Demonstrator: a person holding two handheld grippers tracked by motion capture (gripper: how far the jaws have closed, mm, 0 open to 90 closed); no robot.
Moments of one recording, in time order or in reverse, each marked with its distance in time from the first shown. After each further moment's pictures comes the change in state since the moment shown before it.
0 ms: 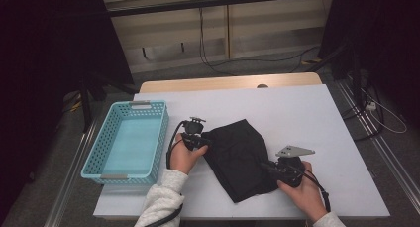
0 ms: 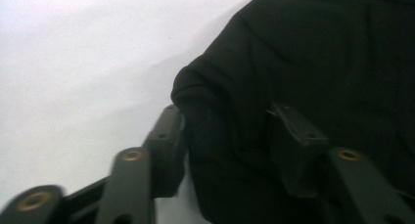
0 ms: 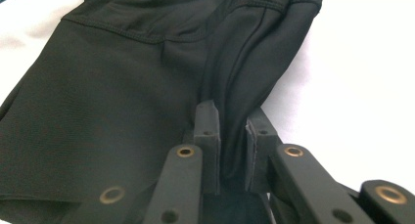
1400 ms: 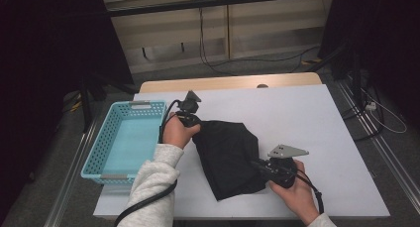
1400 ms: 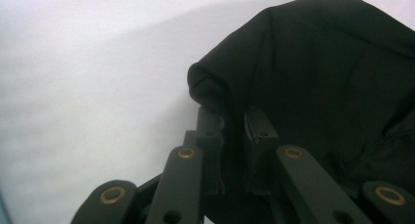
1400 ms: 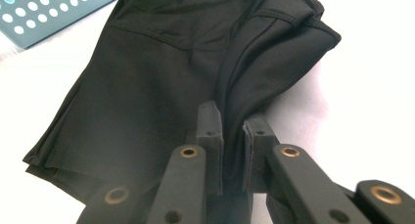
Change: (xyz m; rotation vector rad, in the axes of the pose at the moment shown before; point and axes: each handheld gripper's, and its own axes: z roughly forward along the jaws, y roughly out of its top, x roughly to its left) left arm 0.015 0.063 -0.040 0.216 -0.006 -0.083; right arm 0.029 0.018 -0.004 -0.083 0.060 -0.046
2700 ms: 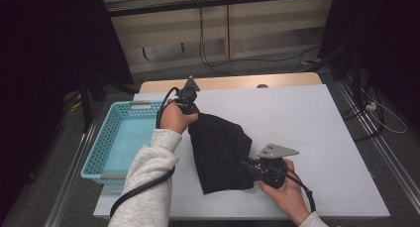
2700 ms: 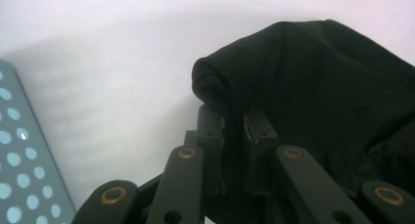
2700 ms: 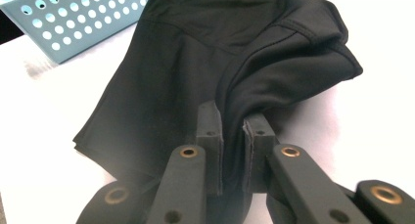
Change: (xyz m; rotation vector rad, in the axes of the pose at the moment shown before) left arm 0.001 0.027 -0.025 0.054 0.043 -0.001; right arm 0.023 0.014 0.008 -0.040 0.044 -0.033
